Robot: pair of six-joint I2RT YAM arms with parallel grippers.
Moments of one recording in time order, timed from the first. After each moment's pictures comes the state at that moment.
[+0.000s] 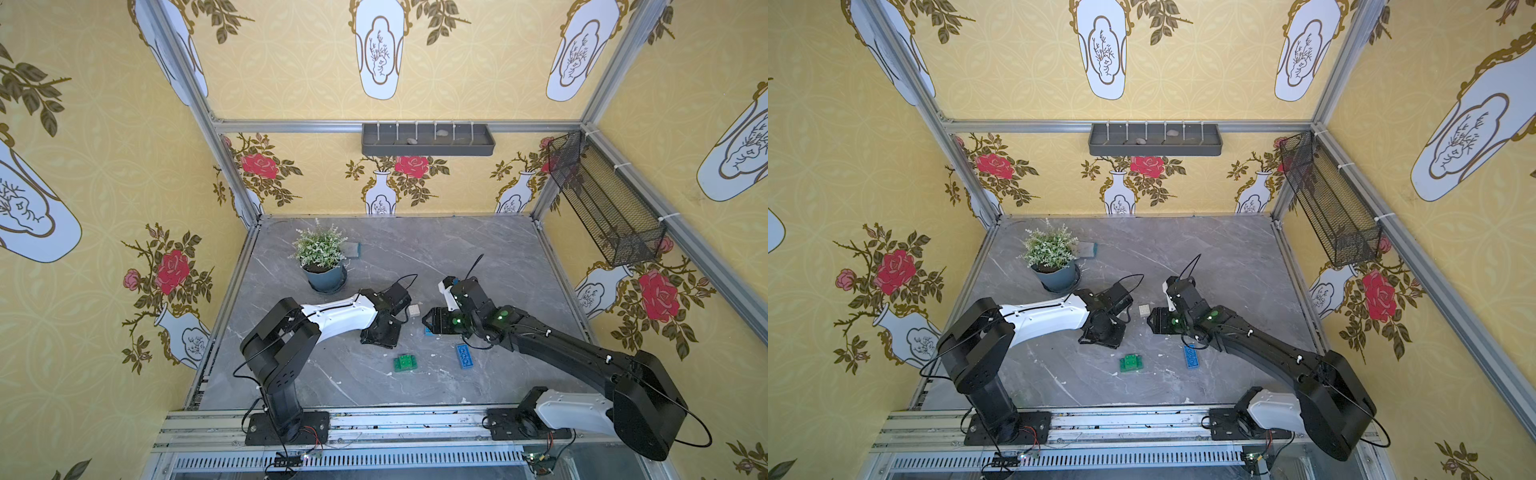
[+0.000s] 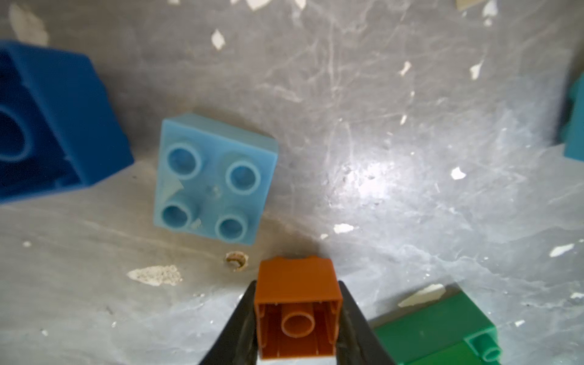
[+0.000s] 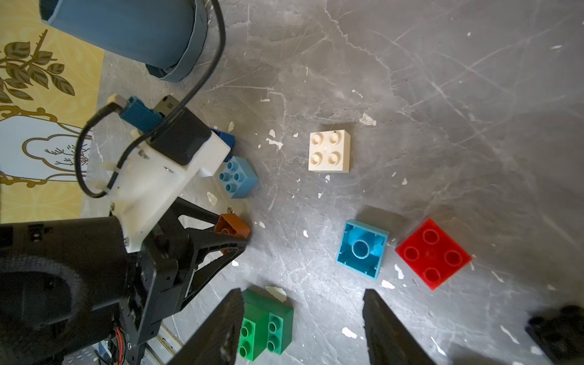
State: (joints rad) left arm -0.86 1.76 1.07 -0.74 0.03 -0.55; right arm 0.78 1.24 0.72 -0.34 -0.18 0.62
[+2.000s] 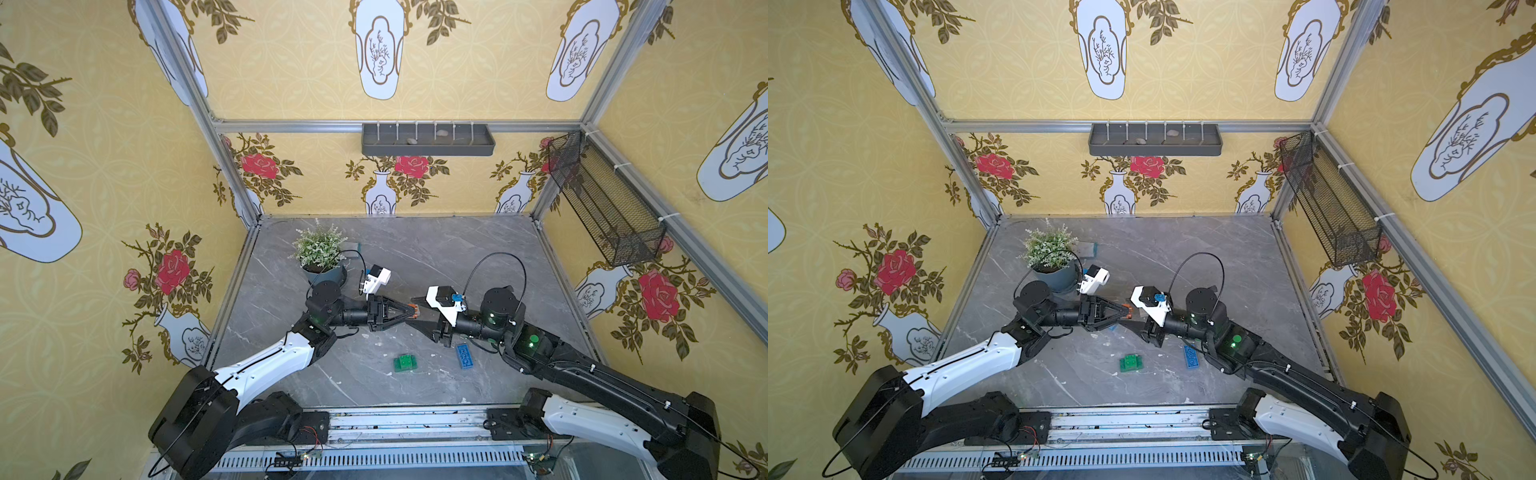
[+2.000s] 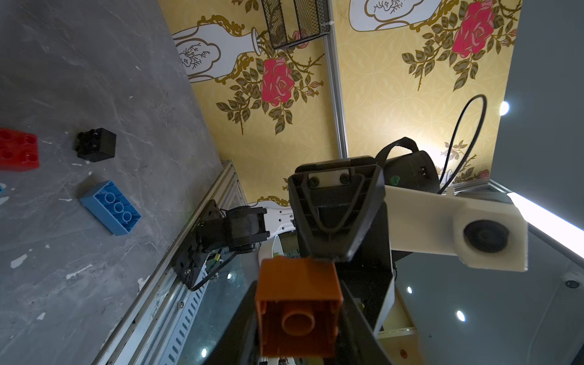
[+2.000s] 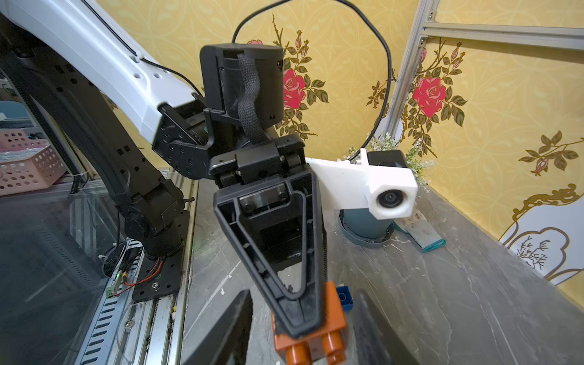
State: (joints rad) left arm -0.64 1.21 0.53 0.75 0.97 -1.41; right arm 0.97 0.93 0.68 0.09 -0.40 -0.14
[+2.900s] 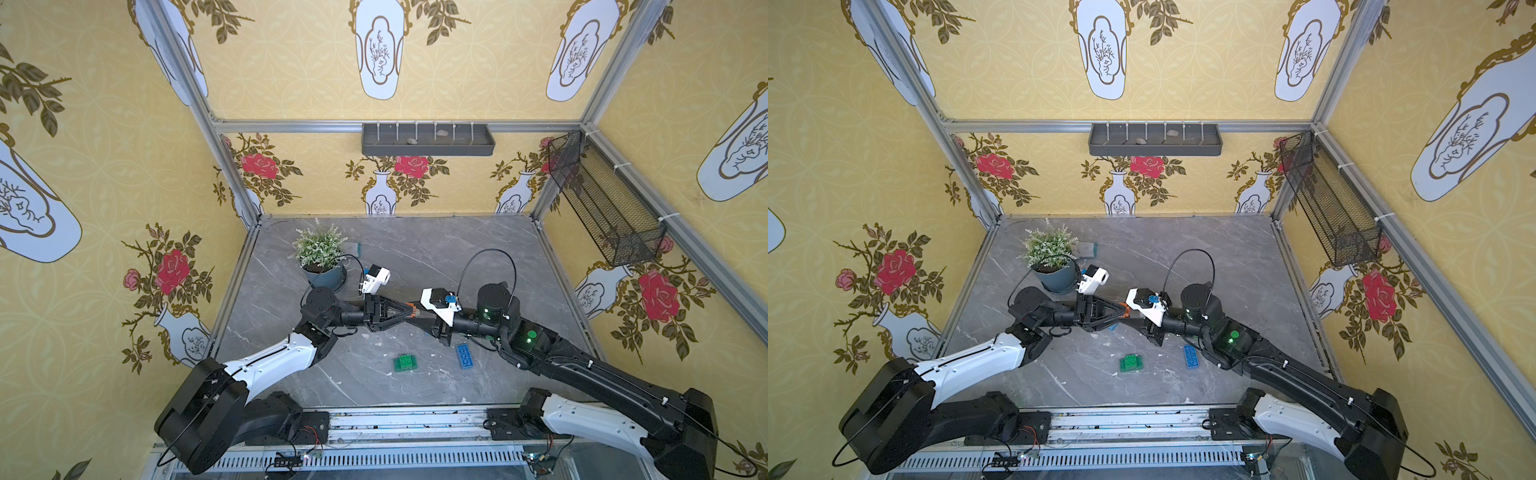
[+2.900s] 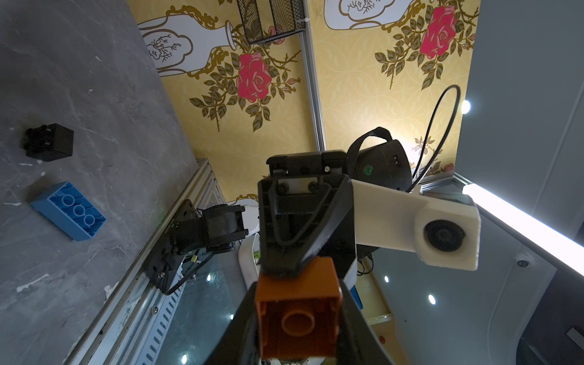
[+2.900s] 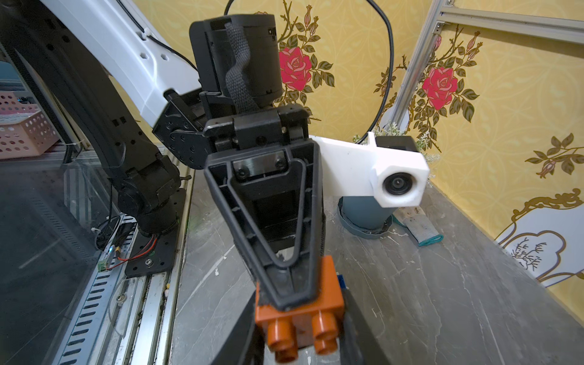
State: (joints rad) left arm -0.64 1.24 0.49 0.96 1.00 -1.55; right arm 0.96 0.96 0.72 0.02 -0.41 -0.23
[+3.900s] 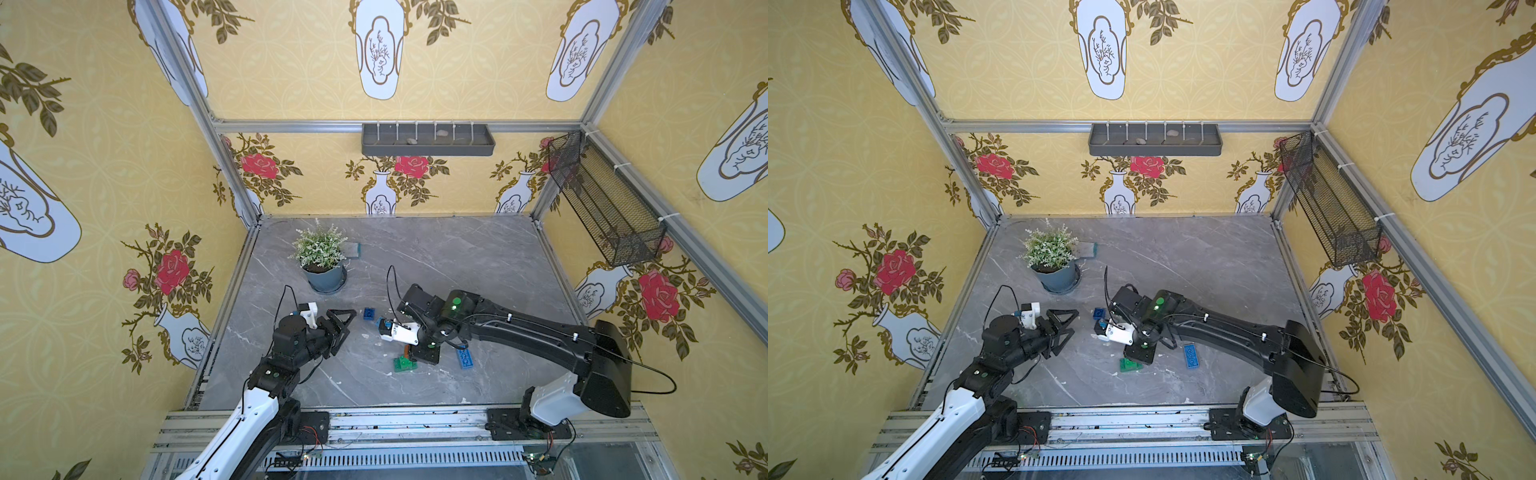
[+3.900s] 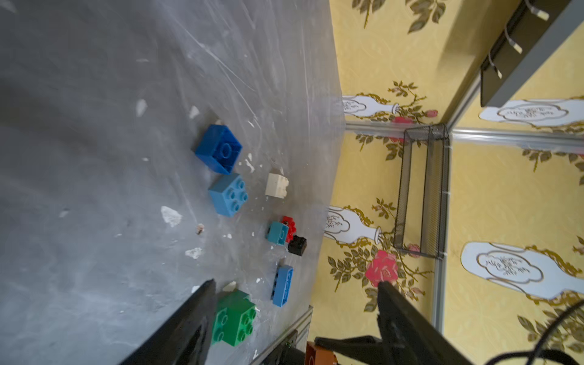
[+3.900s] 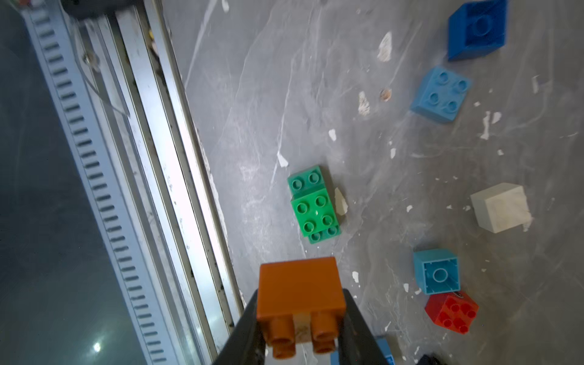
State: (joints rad) left arm -0.35 0.58 0.21 -0.08 0.39 -1.37; right arm 1.16 1.57 1.27 -1.04 -0.13 -0.30
